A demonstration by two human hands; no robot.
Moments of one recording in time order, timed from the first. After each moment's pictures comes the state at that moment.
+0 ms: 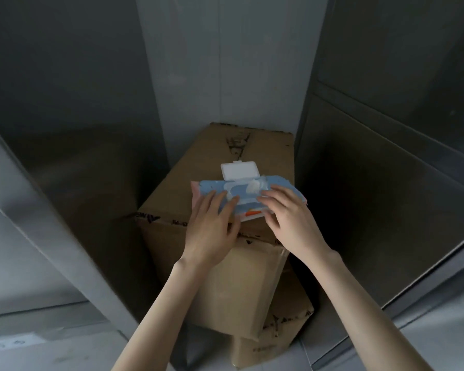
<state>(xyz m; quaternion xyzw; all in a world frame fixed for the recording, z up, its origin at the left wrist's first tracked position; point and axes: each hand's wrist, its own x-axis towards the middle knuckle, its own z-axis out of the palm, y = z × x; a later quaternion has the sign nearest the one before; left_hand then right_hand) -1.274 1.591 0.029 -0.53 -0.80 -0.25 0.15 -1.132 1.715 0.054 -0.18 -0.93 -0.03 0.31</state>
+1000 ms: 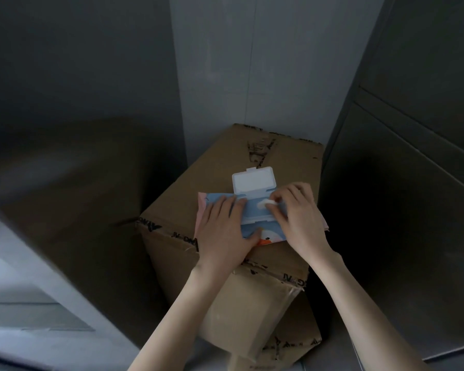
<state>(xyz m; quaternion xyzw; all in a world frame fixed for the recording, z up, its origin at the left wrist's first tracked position) -1.279 1.637 0.026 -0.43 -0.85 -0.27 0.11 -1.184 1.772 0.050 -0.17 -0.91 0.04 0.37</state>
